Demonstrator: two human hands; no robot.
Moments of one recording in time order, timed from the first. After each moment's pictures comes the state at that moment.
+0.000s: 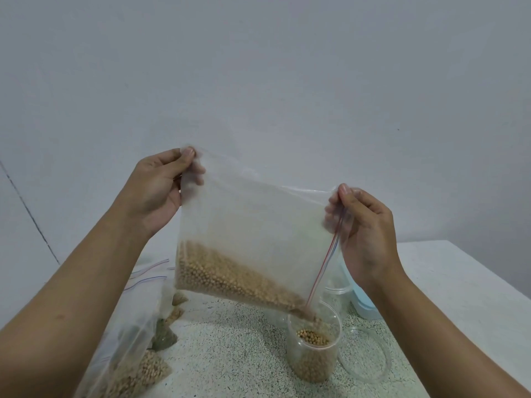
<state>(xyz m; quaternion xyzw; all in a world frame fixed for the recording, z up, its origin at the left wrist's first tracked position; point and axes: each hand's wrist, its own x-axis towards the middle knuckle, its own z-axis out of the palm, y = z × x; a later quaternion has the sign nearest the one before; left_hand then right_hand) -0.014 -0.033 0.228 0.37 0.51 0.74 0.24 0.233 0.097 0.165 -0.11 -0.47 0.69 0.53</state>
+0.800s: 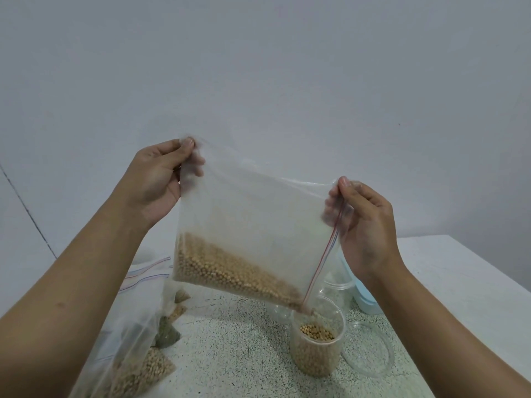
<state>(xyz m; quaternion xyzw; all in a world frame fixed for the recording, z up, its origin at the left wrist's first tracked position) -0.020 -0.032 0.235 0.38 0.51 0.74 0.24 0.226 0.093 0.170 -0.11 -0.46 0.70 0.54</state>
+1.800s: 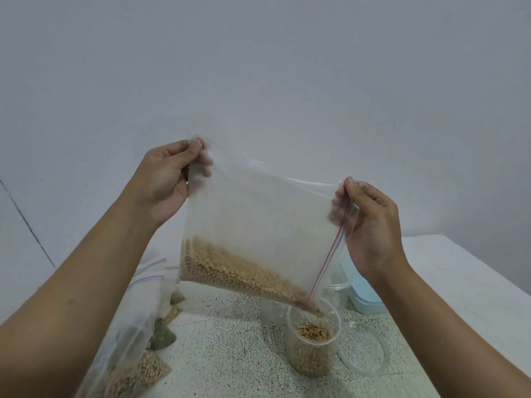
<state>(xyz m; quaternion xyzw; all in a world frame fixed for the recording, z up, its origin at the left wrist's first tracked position) -0.011 -0.020 0.234 0.39 0.51 0.73 0.25 0.237 0.104 0.168 -0.12 -0.46 0.68 0.55</state>
